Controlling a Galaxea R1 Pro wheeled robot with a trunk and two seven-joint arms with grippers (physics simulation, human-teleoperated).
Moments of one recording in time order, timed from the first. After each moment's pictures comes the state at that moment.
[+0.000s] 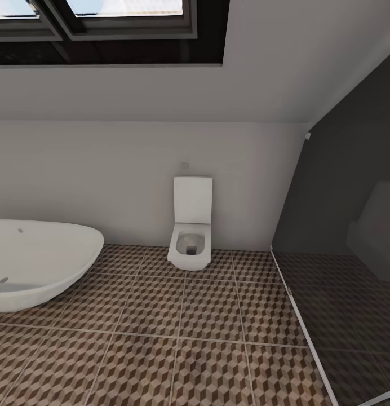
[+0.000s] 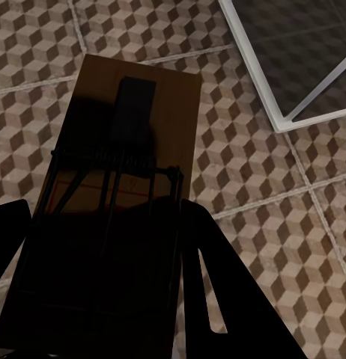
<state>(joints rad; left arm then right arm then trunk) -0.09 0.08 -0.46 0.07 0.58 -0.53 0.14 -0.11 -0.04 0.18 -0.09 -0.48 -0.70 -0.10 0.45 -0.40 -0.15</state>
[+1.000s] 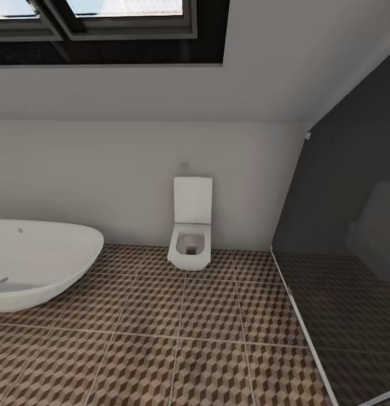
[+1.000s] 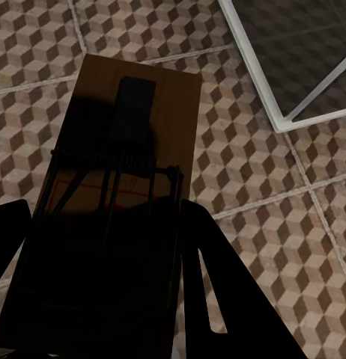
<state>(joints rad) -0.09 0.08 -0.46 0.07 0.58 -0.53 0.14 -0.11 -0.04 0.18 -0.09 -0.48 -0.70 -0.10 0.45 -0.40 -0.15</state>
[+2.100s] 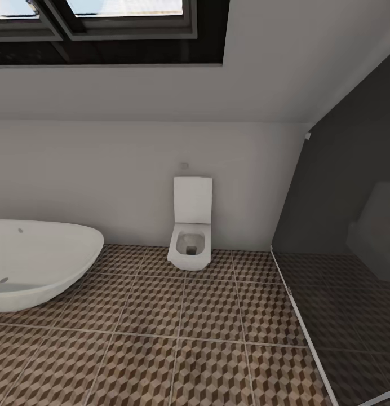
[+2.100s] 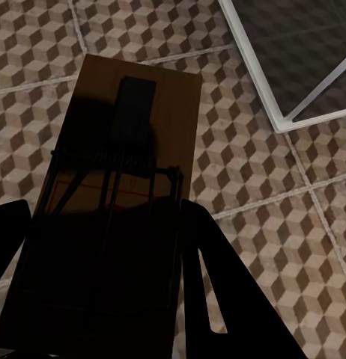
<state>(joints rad) -0.09 0.08 -0.46 0.07 0.58 -0.53 0.14 -0.11 -0.04 0.18 -0.09 -0.48 -0.70 -0.11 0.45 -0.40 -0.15</state>
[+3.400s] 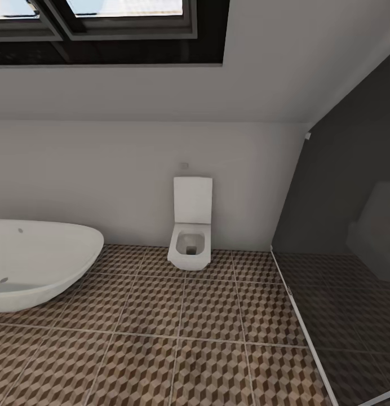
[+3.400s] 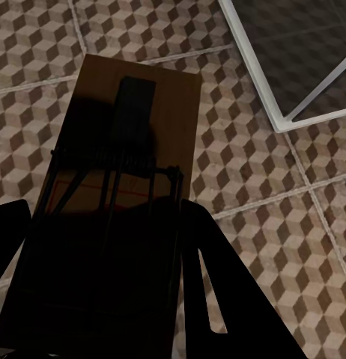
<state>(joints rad) -0.09 0.08 -0.46 0.07 0.58 -0.53 0.14 -0.11 -0.04 0.18 -0.09 -0.48 -0.70 -0.10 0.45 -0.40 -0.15</state>
